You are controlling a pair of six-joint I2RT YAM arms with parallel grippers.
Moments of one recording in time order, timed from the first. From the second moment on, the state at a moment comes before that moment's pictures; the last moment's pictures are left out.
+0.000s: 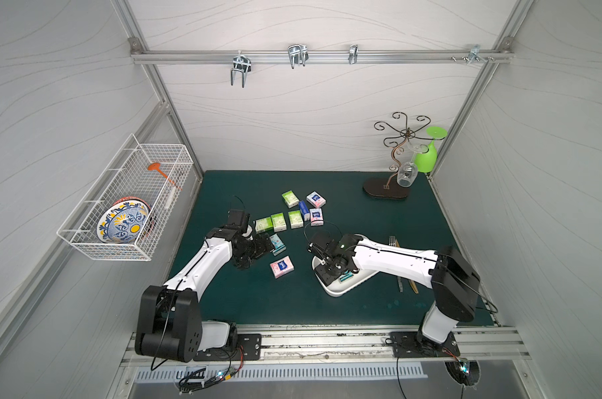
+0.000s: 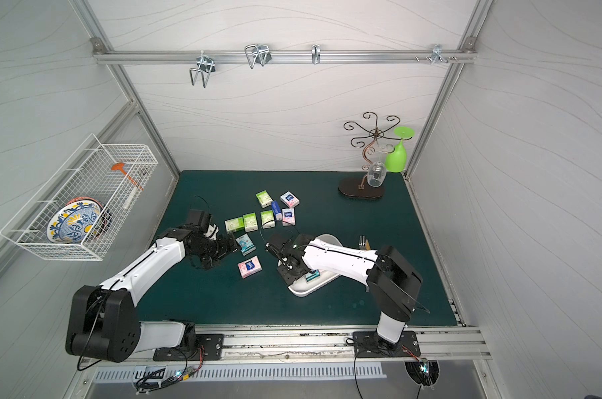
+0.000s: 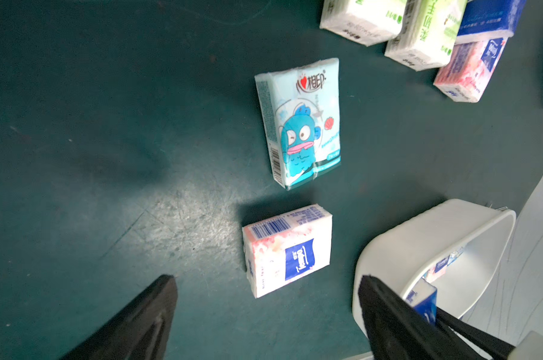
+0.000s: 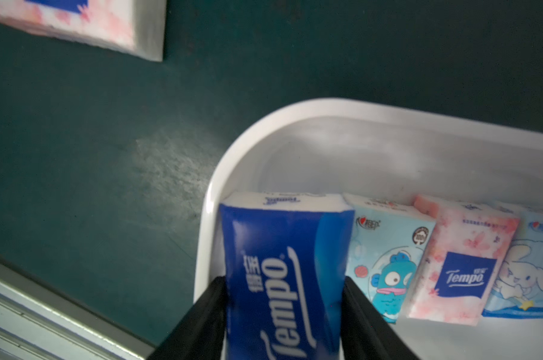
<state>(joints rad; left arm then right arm) -0.12 1.33 0.86 -0.76 0.32 -0.61 1.08 1.74 1.26 -0.86 0.09 0.32</state>
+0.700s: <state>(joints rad) -0.34 1.36 0.89 -0.83 0.20 -0.58 0.94 1.54 1.25 -0.89 0.09 0.38</state>
